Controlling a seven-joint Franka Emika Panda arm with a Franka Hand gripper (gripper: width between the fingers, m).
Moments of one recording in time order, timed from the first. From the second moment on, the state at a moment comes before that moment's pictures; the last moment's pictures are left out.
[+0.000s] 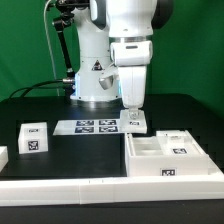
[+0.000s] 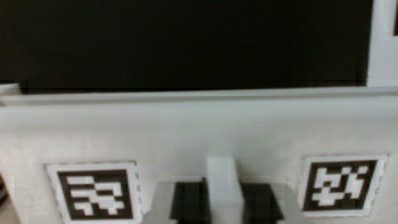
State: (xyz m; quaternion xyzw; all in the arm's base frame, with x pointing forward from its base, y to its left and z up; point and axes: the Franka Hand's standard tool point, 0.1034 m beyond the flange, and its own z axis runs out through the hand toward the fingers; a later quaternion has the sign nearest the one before) arm 0.444 0.056 0.062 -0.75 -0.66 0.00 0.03
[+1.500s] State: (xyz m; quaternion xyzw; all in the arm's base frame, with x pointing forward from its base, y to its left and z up) arm 0.463 0.071 0.058 -0.75 -0.66 -0.01 0.03
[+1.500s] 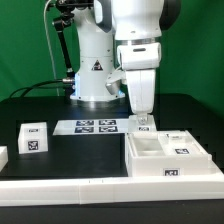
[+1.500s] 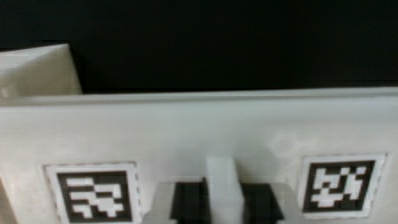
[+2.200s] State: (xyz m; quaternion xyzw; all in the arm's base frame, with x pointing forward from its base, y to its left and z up) arm 0.491 0.065 0.057 -0.73 -0.68 -0.03 0.03
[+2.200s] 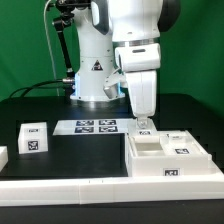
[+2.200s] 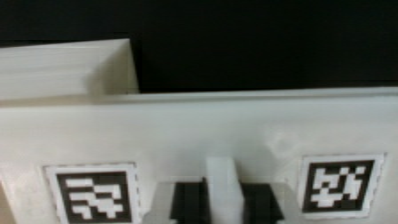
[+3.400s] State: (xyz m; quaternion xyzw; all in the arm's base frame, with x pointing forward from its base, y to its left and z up) arm 0.541 0.062 0.058 -0.73 -0.68 -0.03 0.04
